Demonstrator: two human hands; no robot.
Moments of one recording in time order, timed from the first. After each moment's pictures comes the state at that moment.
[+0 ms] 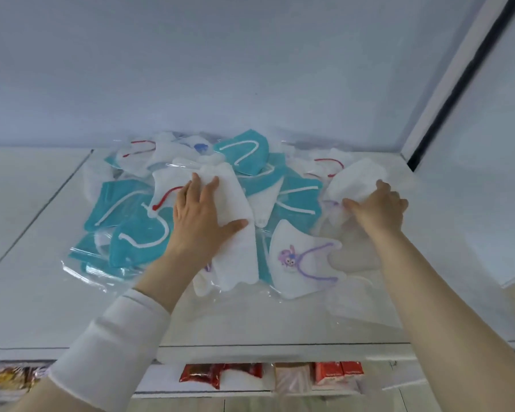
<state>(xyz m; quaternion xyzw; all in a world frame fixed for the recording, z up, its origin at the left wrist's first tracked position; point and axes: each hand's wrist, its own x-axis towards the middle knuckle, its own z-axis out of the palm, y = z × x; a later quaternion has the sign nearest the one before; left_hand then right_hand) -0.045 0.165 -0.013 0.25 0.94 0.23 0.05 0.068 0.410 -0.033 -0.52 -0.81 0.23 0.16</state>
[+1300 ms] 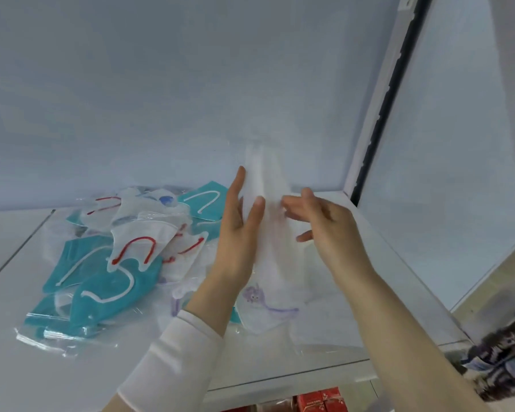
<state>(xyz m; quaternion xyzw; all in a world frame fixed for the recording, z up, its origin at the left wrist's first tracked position) 0.020 0.240 0.030 0.32 0.53 0.77 0.15 0.116 0.317 0.062 -0.25 -0.75 0.50 0.36</state>
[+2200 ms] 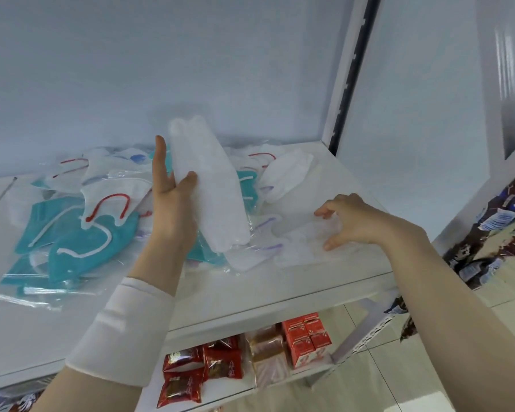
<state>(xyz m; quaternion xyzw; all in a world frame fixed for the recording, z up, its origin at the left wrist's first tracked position) -0.002 0.204 0.007 0.20 0.54 0.80 0.17 0.186 0.391 0.003 -0.32 -0.92 0.20 -0.08</state>
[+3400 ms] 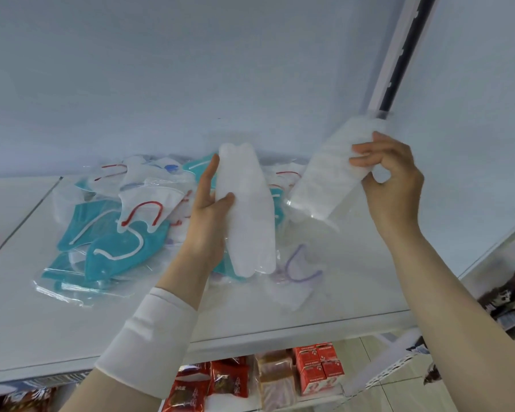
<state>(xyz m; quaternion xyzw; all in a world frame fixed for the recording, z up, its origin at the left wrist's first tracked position) 0.001 0.201 0.011 0.21 0.55 0.78 0.22 0.143 0.400 0.034 -0.13 -0.79 0.16 0.58</state>
